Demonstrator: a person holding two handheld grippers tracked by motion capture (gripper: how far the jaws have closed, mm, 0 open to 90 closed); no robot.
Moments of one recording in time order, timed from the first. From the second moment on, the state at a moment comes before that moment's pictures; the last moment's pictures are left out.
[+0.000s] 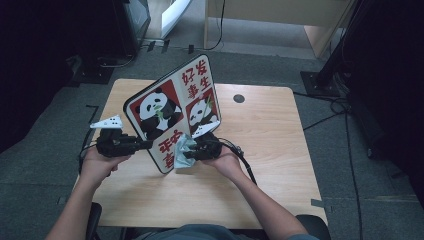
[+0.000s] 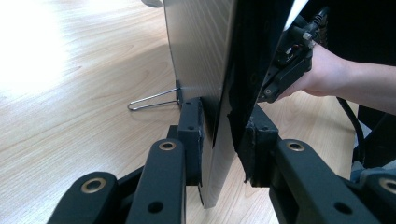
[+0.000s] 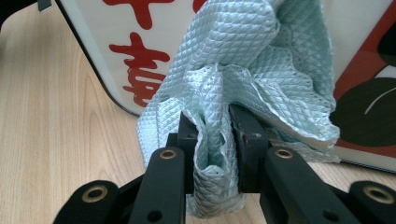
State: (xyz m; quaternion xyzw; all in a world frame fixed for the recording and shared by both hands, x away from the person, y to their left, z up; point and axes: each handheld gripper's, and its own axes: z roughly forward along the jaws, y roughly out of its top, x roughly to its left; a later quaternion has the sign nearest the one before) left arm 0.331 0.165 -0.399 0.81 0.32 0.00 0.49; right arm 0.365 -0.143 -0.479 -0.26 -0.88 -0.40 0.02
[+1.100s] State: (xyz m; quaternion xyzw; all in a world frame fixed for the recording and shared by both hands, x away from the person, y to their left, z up) left arm 0.315 0.192 -0.395 0.81 0.32 0.01 0.50; right arm 0.368 -0.152 -0.410 -0.26 -0.86 -0.45 0.01
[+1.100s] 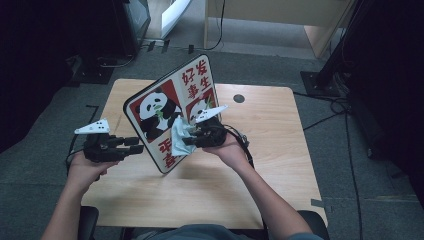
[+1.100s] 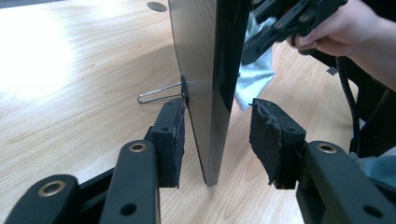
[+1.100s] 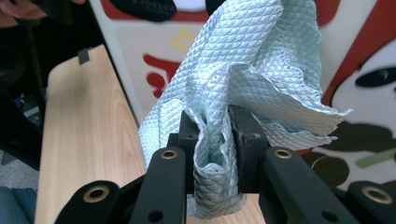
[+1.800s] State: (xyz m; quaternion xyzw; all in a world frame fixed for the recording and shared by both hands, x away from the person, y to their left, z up) left arm 0.331 0.206 -0.412 0.79 0.35 0.01 0.50; right arm 0.374 -0.150 -0.353 -0.24 -0.85 -0.48 -0.01
